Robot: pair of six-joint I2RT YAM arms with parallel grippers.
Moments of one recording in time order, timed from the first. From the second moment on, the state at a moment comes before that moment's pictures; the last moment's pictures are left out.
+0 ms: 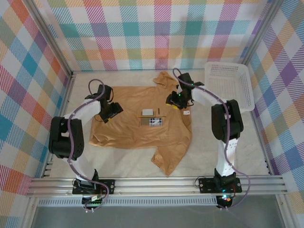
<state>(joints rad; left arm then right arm) -0.14 1.74 1.17 -0.66 0.09 -0.73 0.35 2.06 1.56 -0.67 -0.37 0.63</state>
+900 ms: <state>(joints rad) -0.02 1.73 1.34 -0.78 -0.08 -0.68 0.26 2.32 2.02 -0.93 -0.25 0.55</state>
